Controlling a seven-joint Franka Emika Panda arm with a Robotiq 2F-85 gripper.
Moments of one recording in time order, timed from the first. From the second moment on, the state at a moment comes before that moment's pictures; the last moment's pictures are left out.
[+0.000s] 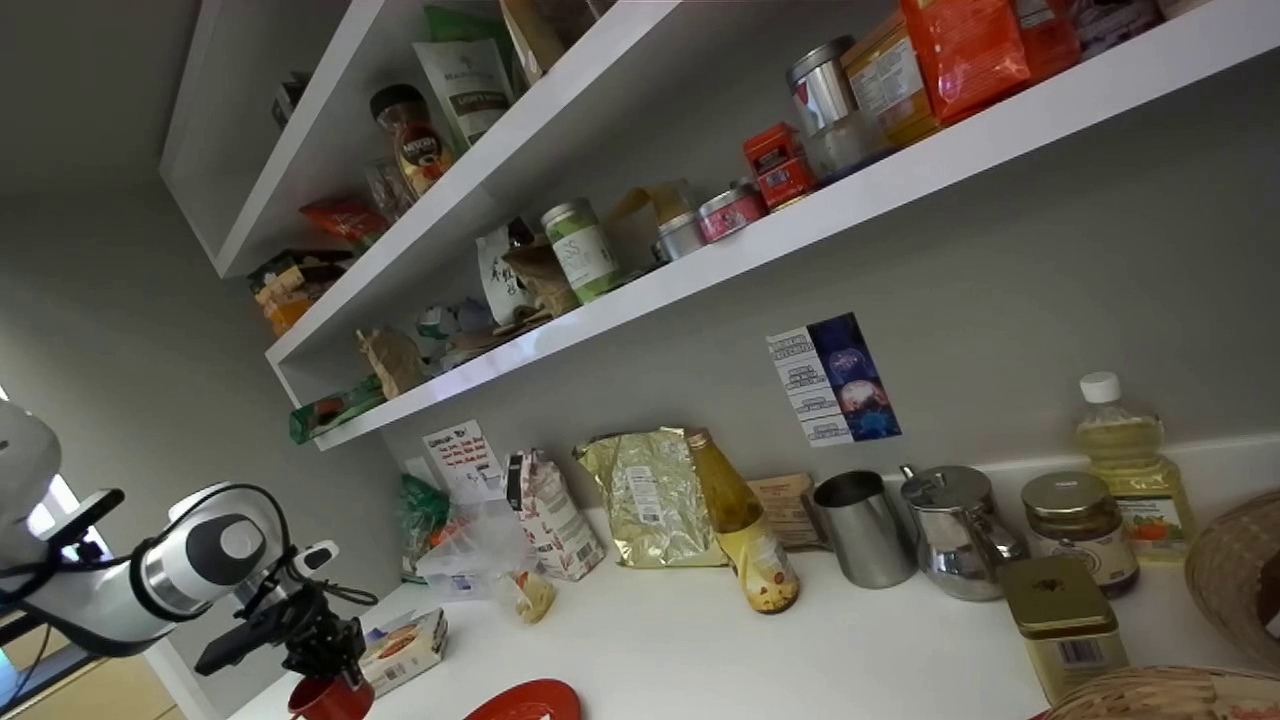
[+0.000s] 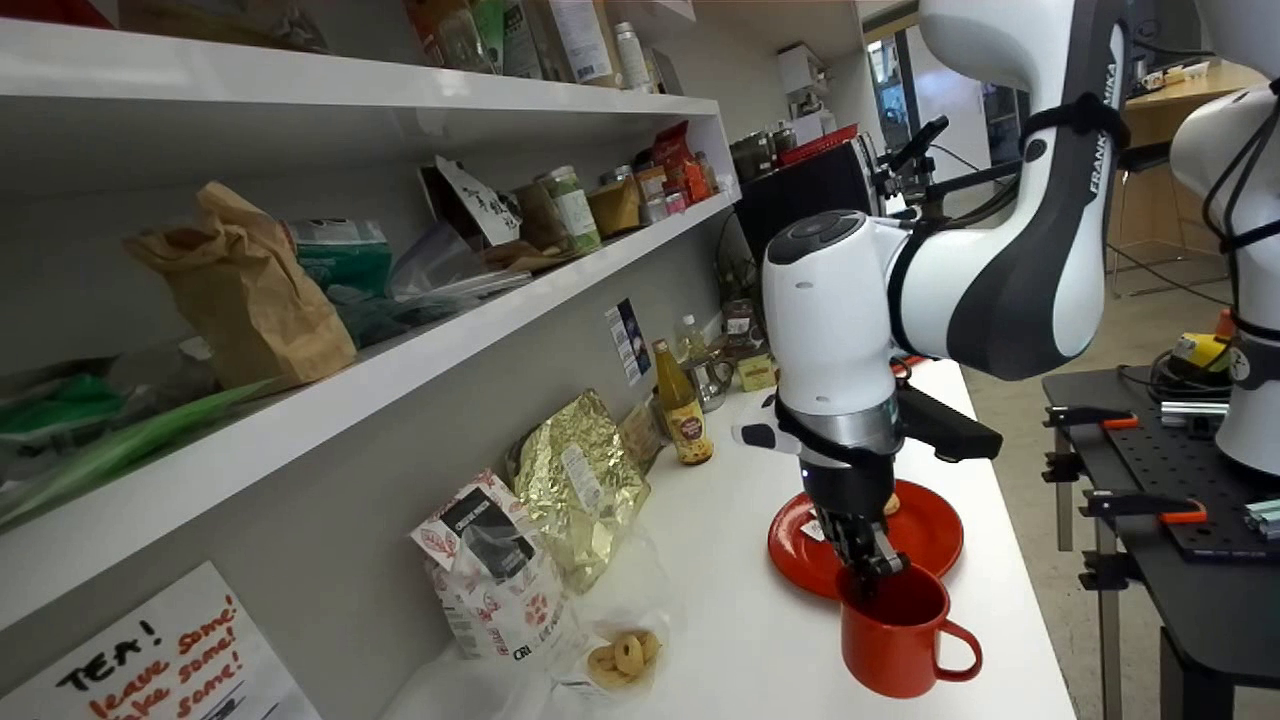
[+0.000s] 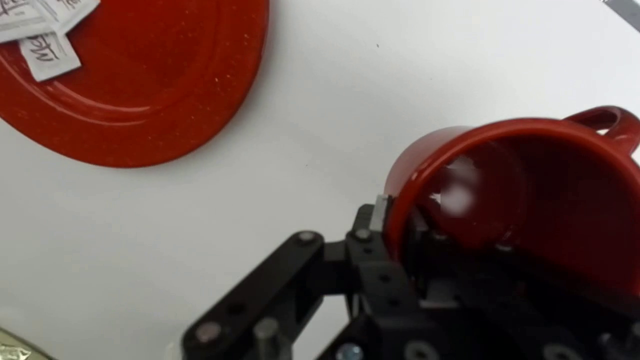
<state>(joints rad) 0.42 0.28 0.23 -2.28 -0.34 2.59 0.28</state>
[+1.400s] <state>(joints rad) 0.43 0.51 0.20 -2.18 -0.39 2.61 0.06</state>
